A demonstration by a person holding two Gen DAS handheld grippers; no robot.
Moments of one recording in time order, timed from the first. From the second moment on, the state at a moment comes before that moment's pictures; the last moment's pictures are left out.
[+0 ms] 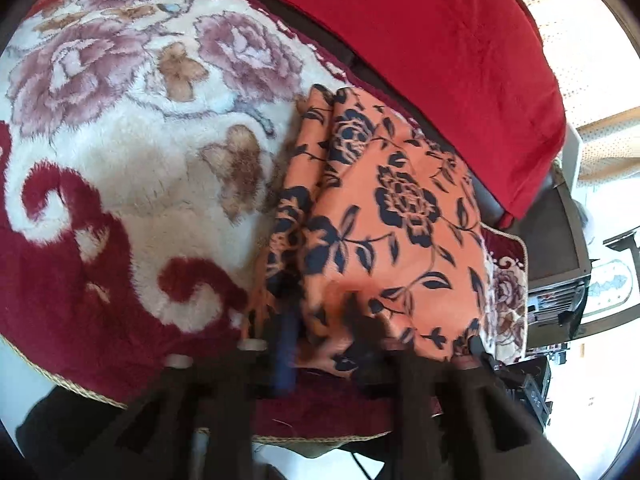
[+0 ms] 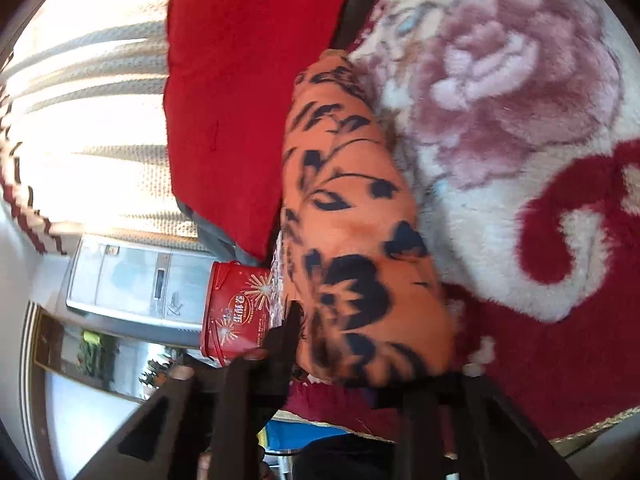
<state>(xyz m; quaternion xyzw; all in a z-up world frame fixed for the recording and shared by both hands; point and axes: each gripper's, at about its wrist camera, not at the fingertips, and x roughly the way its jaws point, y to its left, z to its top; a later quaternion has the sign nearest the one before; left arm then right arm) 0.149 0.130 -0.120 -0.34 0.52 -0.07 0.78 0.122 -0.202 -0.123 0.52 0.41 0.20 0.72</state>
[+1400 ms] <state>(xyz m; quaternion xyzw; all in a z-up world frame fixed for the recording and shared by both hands) 0.172 0.064 -0.075 -0.10 0.46 -0.01 0.88 0.199 -0.221 -0.072 0.26 0.46 0.18 0.83</state>
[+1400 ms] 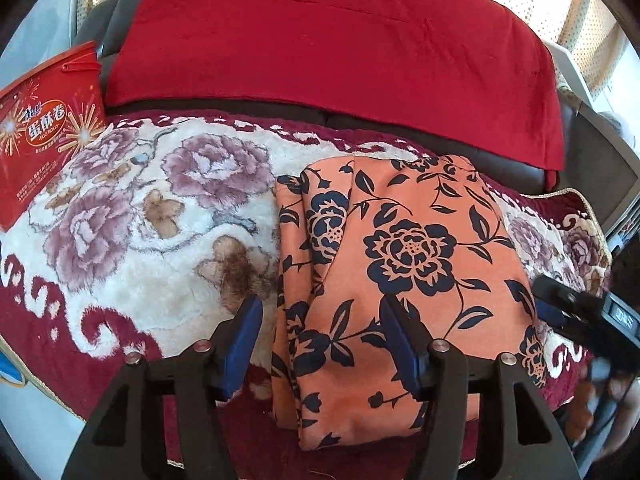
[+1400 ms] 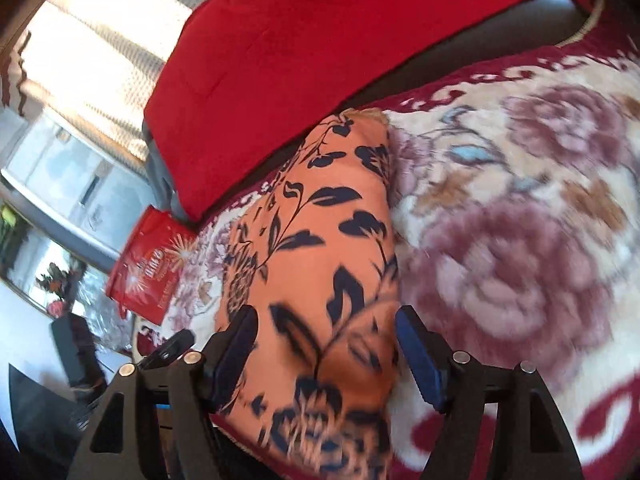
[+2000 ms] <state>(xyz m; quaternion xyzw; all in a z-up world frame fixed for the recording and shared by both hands) 0.191 0.102 -0.100 -0.18 0.44 -0.05 0.88 0.221 -0.213 -0.078 0.24 0.47 0.19 0.83</state>
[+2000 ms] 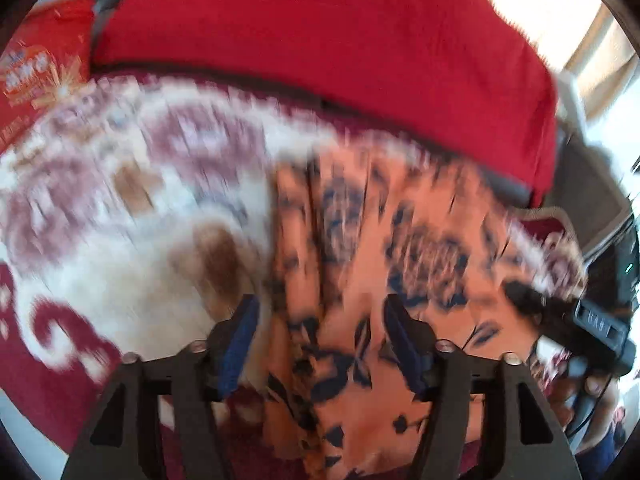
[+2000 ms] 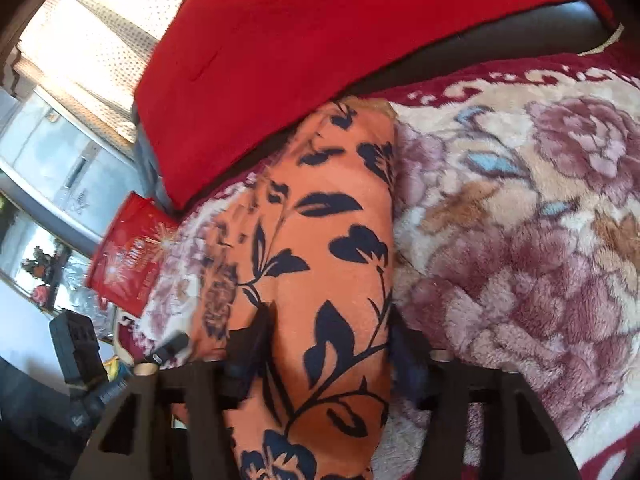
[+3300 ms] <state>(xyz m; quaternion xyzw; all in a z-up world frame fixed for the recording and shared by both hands) 0.251 -0.069 -0.103 -0.06 0.48 -0.10 0.87 0.269 -0.313 -0.057 0.17 0.47 0.10 0.86</state>
